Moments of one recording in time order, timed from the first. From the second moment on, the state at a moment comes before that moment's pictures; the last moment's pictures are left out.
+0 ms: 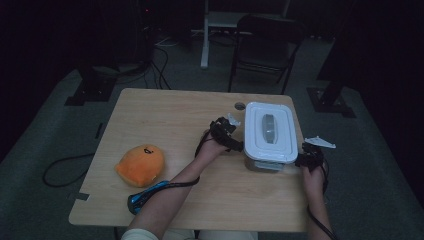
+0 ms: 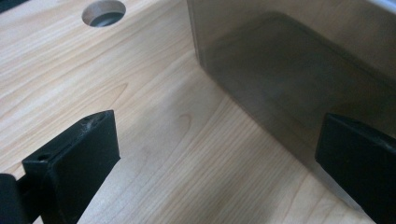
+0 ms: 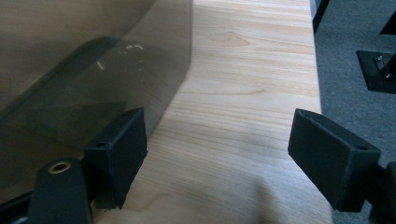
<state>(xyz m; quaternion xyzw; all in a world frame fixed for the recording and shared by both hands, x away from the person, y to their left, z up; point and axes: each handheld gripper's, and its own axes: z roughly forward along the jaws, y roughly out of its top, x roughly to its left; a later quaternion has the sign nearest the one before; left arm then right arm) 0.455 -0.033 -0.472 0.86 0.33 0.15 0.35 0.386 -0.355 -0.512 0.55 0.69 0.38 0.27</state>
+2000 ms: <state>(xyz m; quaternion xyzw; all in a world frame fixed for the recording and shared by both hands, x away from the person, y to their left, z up) 0.419 0.095 -0.470 0.86 0.38 0.19 0.30 0.392 -0.239 -0.510 0.46 0.74 0.44 0.20</state>
